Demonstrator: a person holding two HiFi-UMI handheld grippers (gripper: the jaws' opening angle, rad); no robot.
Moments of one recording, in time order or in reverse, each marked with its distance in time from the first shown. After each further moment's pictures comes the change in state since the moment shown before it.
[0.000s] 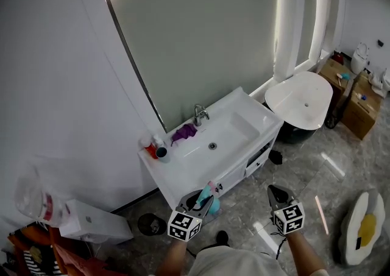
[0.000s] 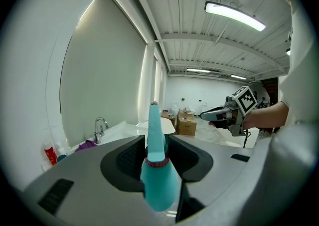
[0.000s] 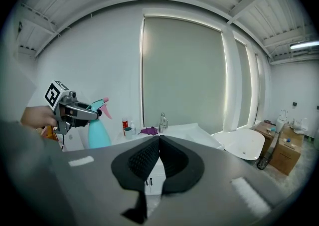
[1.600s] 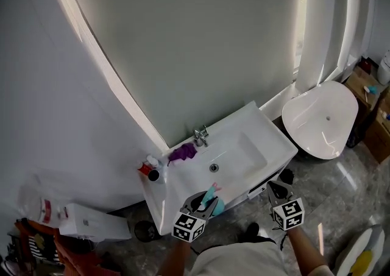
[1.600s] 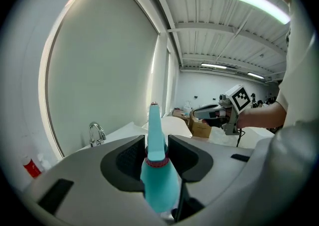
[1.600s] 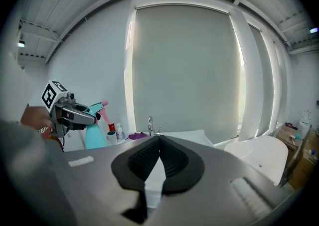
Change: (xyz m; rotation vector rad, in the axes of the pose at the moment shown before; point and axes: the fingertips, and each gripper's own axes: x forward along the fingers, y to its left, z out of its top) left arm 0.222 0.086 0.061 -0.070 0.051 0.113; right arm 0.220 -0.176 0.052 -0.028 0.025 0.180
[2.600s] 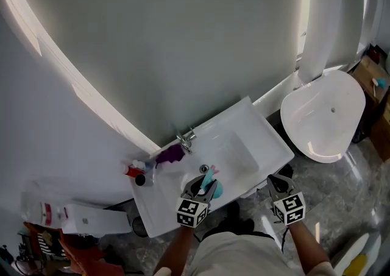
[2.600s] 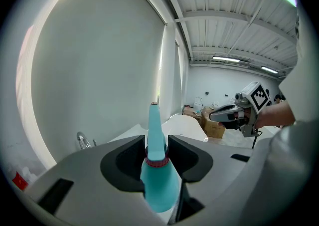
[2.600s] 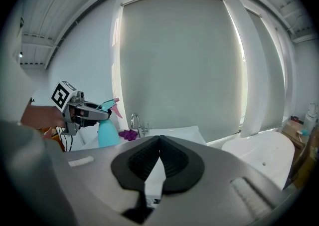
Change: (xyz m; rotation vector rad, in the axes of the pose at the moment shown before) left arm 0.155 0.038 0.043 -0.020 0.040 0.110; right arm 0.062 -0.122 -0.006 0.039 0.059 0.050
